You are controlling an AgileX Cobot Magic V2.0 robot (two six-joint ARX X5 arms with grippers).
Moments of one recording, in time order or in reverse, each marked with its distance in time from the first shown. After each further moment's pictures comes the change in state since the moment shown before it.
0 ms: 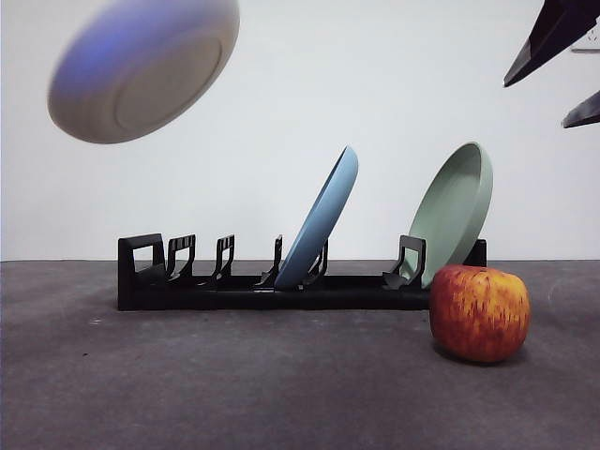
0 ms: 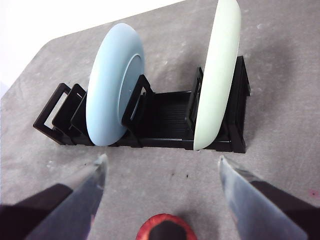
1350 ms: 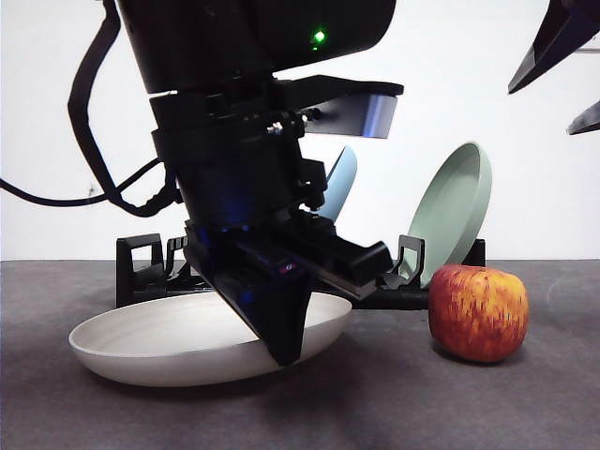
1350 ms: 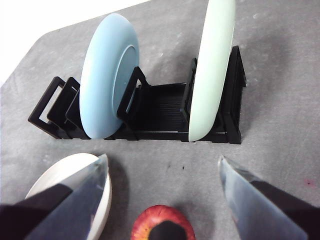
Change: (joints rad) left arm -0.536 0.415 -0.440 0.419 -0.568 -0.090; right arm 0.001 0.000 0.001 -0.036 -0.002 -0.010
